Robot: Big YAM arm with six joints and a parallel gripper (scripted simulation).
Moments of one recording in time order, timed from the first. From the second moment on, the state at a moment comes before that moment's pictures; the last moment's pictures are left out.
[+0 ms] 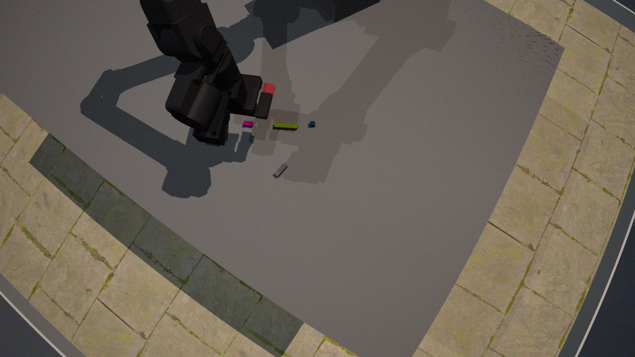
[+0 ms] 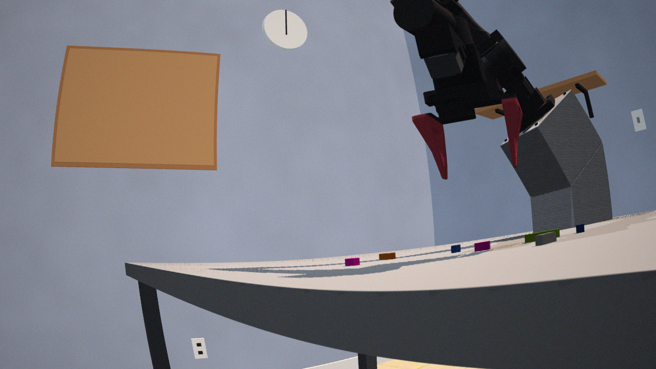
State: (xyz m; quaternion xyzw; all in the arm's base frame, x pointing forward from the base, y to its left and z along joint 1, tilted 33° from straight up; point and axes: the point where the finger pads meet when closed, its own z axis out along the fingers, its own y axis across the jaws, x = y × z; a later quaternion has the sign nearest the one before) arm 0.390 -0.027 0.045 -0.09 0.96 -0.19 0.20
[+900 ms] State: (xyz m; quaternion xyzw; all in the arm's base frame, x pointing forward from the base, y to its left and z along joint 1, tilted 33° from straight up) arm 0.468 0.069 0.021 0.13 0.95 -0.14 0.24
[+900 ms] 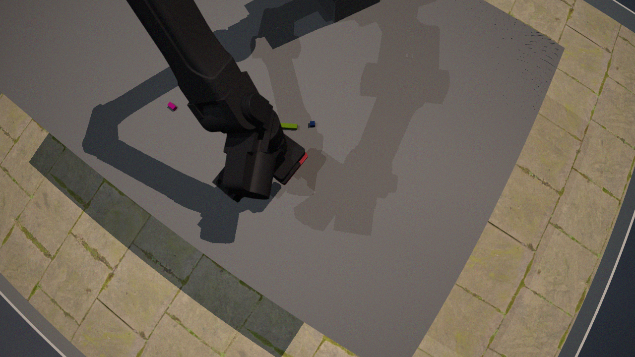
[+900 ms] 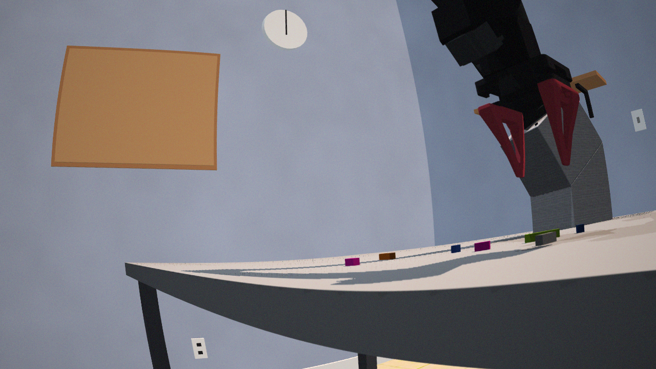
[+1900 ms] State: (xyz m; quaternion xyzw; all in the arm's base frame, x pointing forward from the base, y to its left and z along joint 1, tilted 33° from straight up) arm 0.466 0.066 0.021 0.16 0.95 -0.13 0.25
